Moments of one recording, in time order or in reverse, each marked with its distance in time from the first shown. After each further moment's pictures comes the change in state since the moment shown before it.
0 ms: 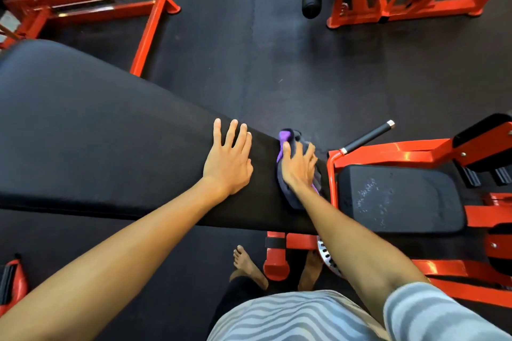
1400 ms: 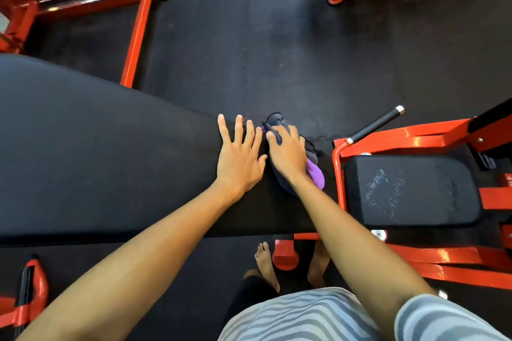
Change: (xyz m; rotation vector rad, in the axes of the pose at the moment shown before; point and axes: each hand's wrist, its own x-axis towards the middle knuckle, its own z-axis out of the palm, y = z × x) left_hand 0.038 0.024 0.012 0.038 0.001 -0.033; right_hand 0.015 -0.036 0.003 -0.003 -0.094 -0.205
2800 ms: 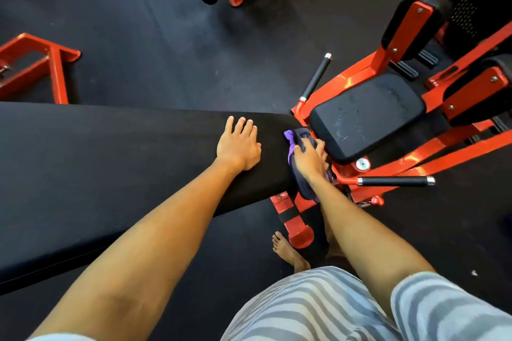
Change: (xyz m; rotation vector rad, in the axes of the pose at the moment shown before) left_hand -0.002 0.026 0.013 -0.050 -0.120 0.465; right_hand -0.110 0.114 0.022 0.123 0.318 0.592
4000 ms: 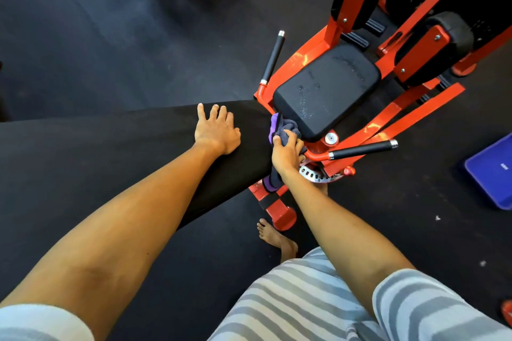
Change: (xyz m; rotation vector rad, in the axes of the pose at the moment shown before) left_hand 0.049 0.020 0.003 -0.027 0.003 0.073; right_hand -0.001 0.029 0.022 0.372 0.095 0.246
